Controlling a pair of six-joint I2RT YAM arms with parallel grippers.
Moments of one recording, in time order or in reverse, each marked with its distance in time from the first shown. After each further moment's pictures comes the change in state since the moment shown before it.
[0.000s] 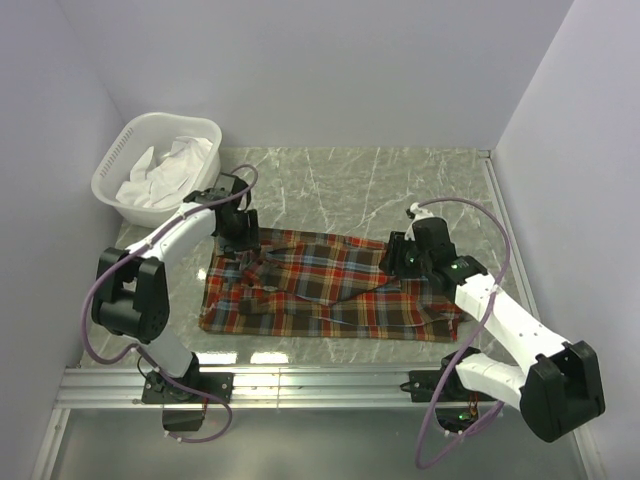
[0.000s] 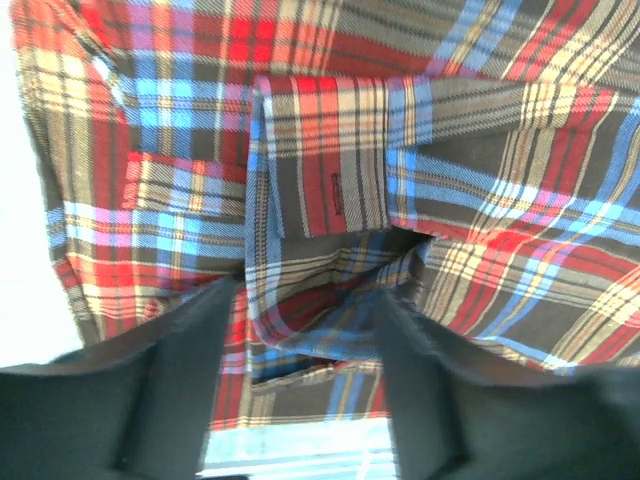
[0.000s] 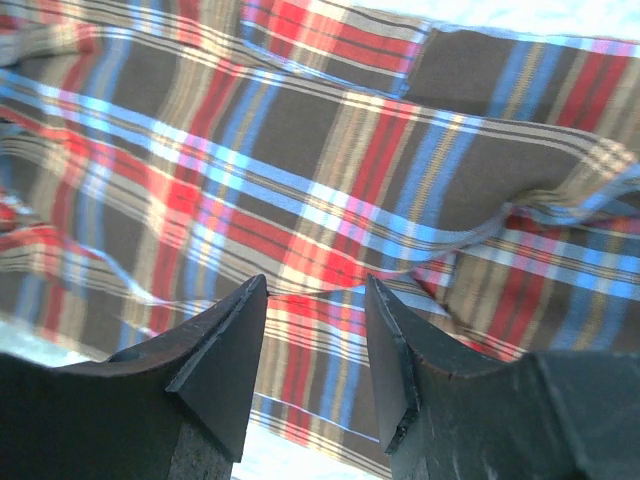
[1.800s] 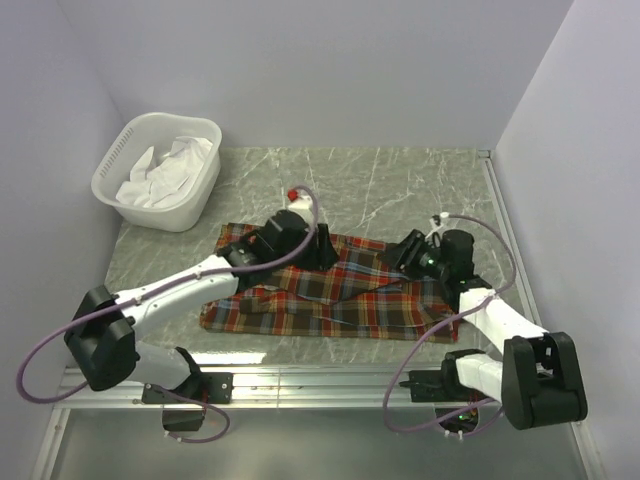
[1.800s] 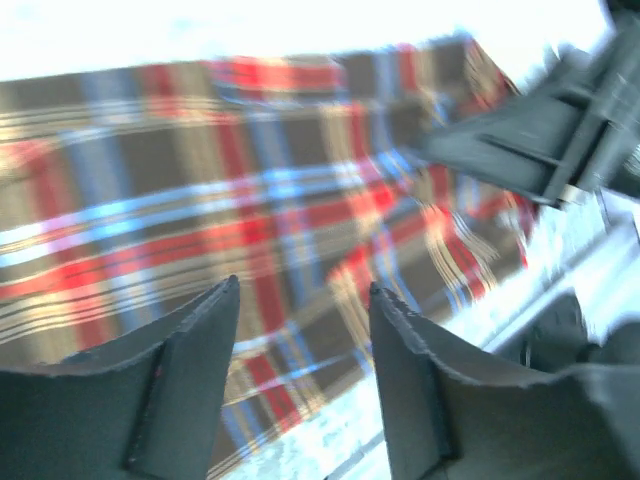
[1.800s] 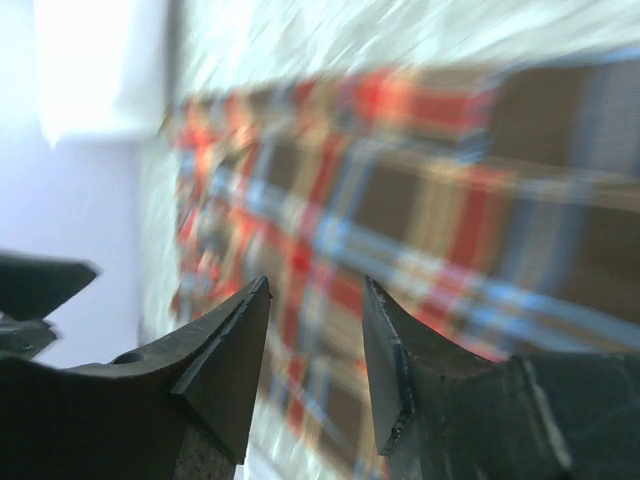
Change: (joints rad) left arm -0.525 -0.278 -0.199 0.597 -0.054 -0.172; right arm -0.300 0.043 -0.290 0.604 -0.477 0.355
